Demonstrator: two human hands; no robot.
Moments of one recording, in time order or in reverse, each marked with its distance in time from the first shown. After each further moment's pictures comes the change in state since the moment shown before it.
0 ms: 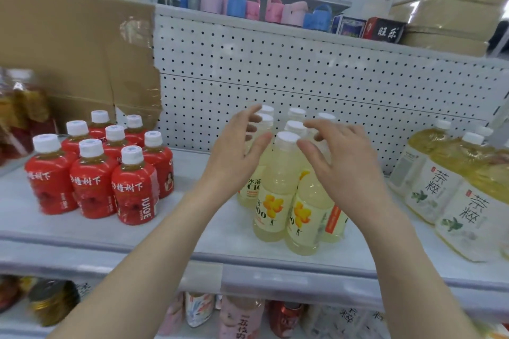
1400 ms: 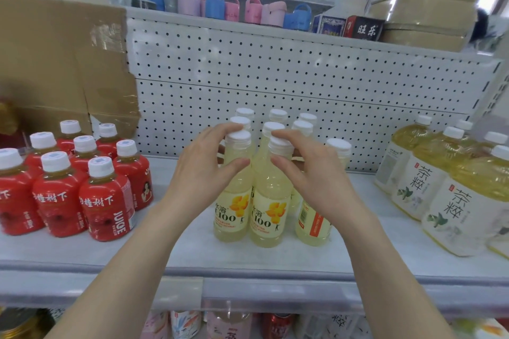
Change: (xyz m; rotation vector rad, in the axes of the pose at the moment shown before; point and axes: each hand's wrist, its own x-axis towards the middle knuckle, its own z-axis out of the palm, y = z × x) left_hand -0.008 0.012 -0.012 0.182 -0.059 -0.046; right_hand 0.000 0.014 0.016 0.360 -0.179 0.024
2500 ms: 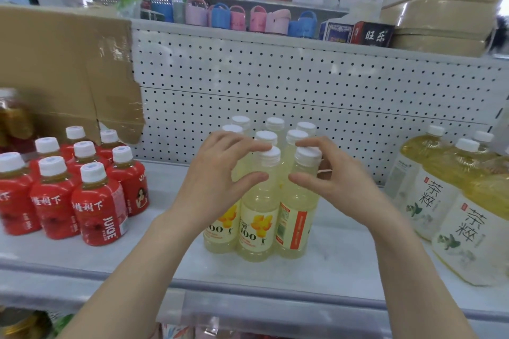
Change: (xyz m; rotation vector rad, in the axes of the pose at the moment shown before) left_hand 0.006 0.013 0.031 0.198 0.079 0.306; right_hand 0.008 0.042 -0.047 0.104 -0.147 0.148
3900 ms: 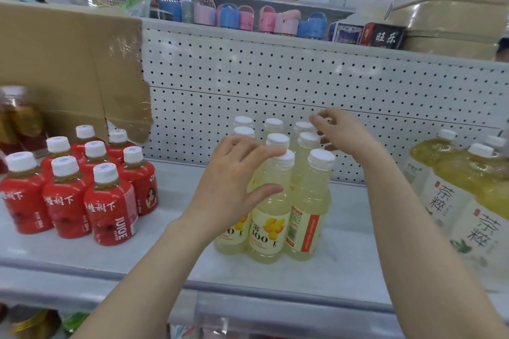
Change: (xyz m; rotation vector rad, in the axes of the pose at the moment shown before) left_hand -0.005 -0.009 0.010 0.095 0.032 0.112; right_hand 0.112 0.015 -0.014 -0.030 0.016 0.235
